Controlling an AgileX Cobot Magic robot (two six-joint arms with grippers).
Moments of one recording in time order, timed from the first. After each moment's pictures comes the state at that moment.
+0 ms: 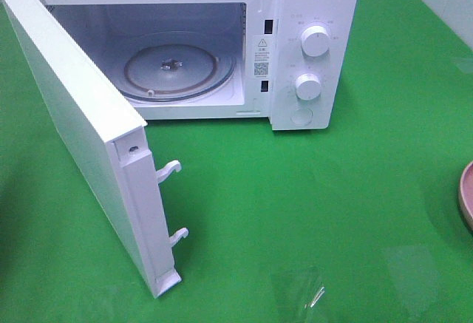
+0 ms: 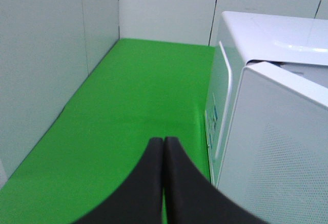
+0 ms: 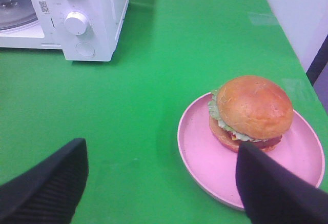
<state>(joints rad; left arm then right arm) 0.07 0.96 -0.27 -0.03 -0.50 -0.01 0.10 0.00 -0.49 -0.09 0.97 0.06</state>
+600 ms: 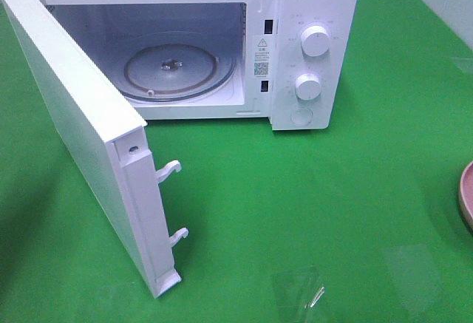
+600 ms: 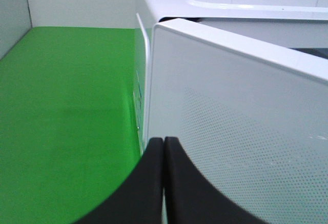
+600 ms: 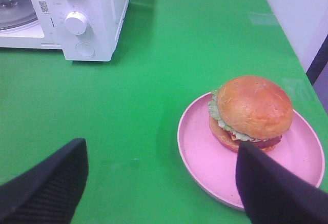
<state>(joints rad) 0.07 1.29 -0.27 0.34 -0.83 -0.25 0.10 0.00 -0.49 -0.09 0.97 0.06</state>
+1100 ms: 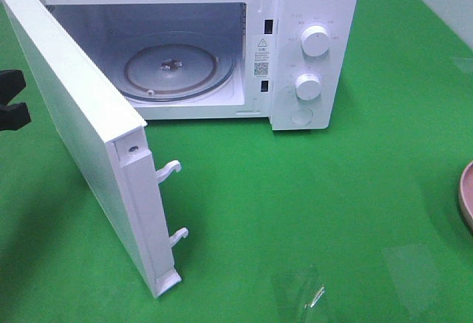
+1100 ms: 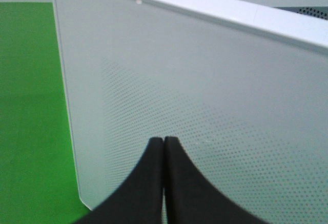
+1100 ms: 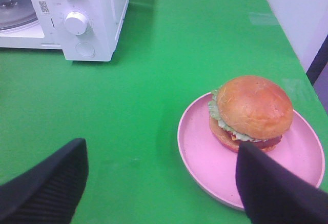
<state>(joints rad) -0.08 1.48 -0.33 0.35 -0.89 -0.24 0.10 0.00 -0.49 -0.09 0.97 0.06</state>
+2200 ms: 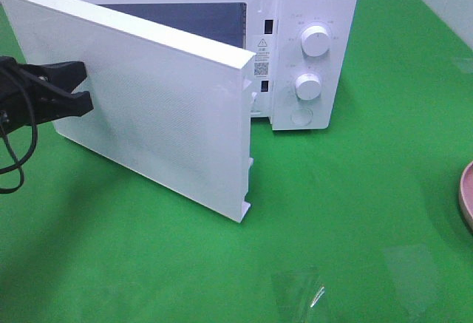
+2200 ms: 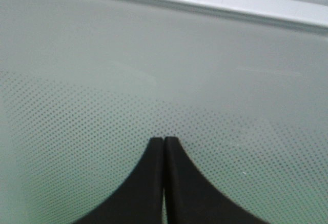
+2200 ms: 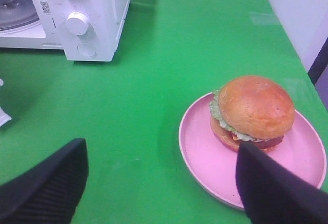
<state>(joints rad) -0.26 1.67 -0.47 0.24 -0.95 -0.23 0.10 0.00 -0.49 -0.09 0.97 0.06</state>
